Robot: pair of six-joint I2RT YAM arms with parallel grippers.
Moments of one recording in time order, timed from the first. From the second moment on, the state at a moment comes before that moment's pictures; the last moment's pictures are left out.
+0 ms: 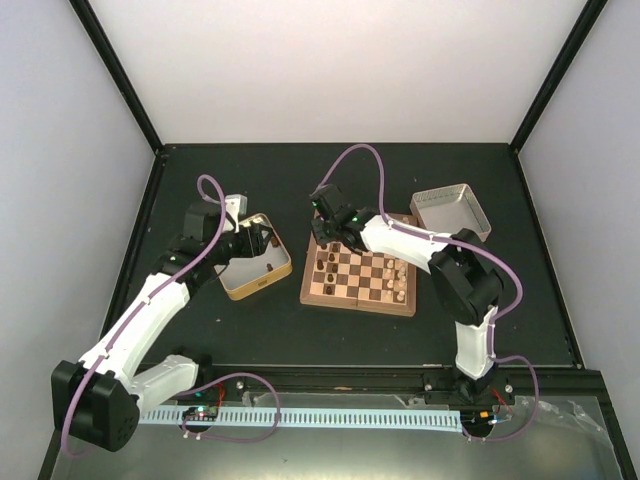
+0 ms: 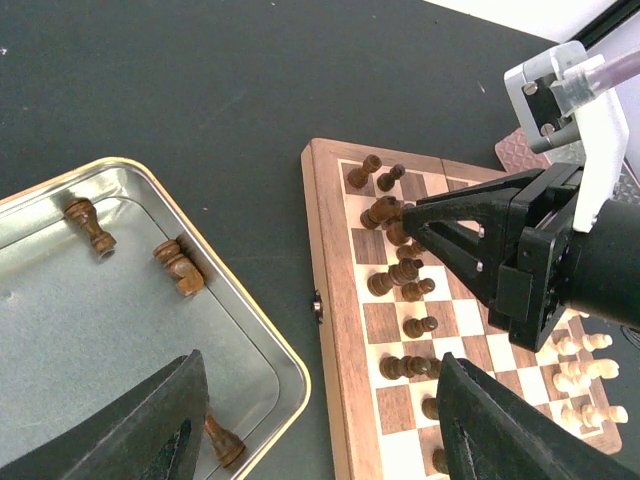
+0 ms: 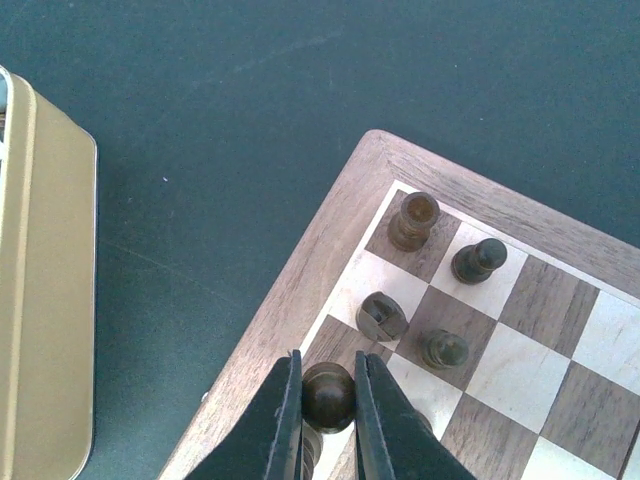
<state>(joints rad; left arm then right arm) -0.28 1.02 0.78 -0.37 0.26 -0.40 0.77 1.93 1.40 -0.35 0.19 0.31</state>
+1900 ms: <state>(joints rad) -0.28 1.04 0.78 -0.39 0.29 -0.40 0.76 1.99 1.41 -0.36 0.18 0.32</state>
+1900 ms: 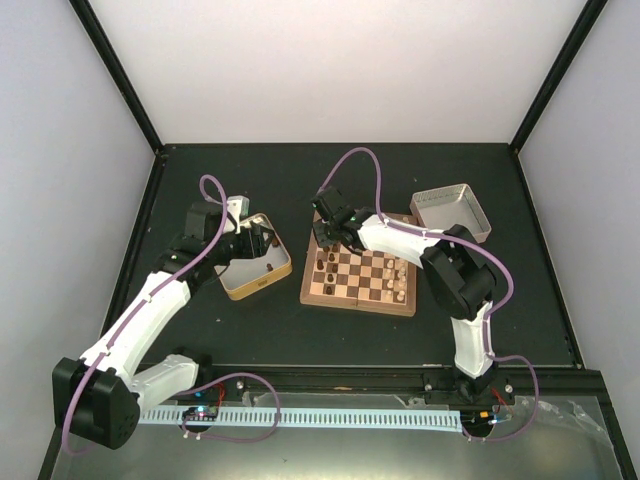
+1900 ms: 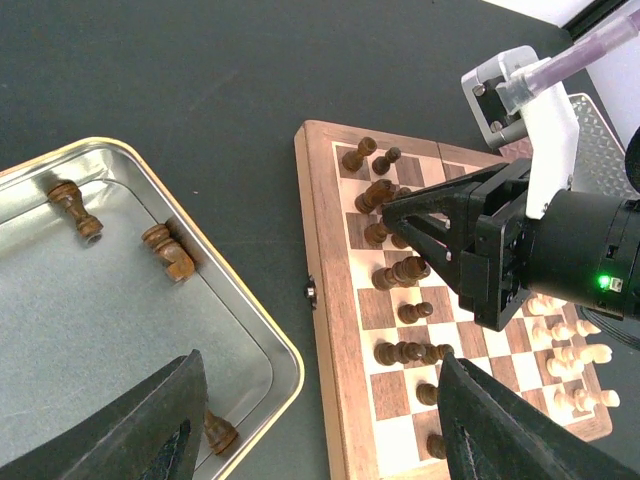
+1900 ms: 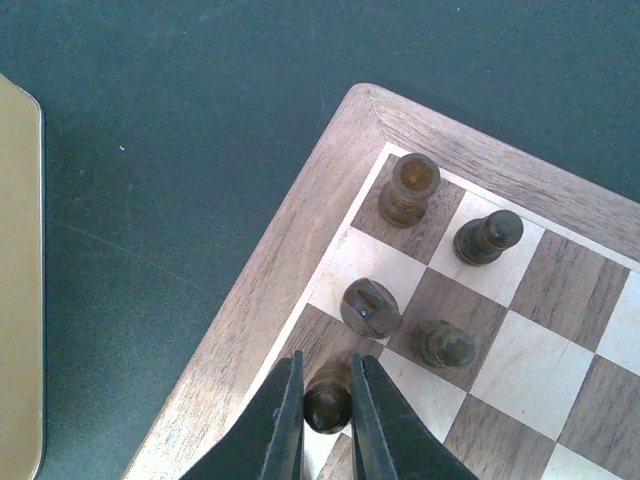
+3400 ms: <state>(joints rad) -0.28 1.04 0.78 -0.40 0.30 -0.40 0.74 1.89 1.41 -0.45 0.11 0.37</state>
